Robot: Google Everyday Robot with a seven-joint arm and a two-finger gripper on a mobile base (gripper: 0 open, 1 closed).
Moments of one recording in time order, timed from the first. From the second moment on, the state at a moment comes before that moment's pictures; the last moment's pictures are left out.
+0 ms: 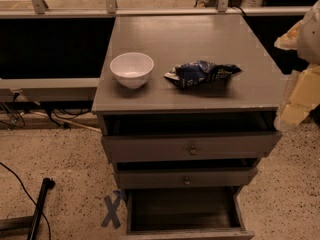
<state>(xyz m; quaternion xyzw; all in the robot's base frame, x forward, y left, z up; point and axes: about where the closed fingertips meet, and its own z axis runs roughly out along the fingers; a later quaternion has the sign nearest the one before) 0.438 -0.214 0.987 -0.60 0.78 -0.05 0.18</state>
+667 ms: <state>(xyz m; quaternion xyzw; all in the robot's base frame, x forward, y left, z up) 0.438 -0.214 0.989 -0.60 0.78 -0.04 0.19</state>
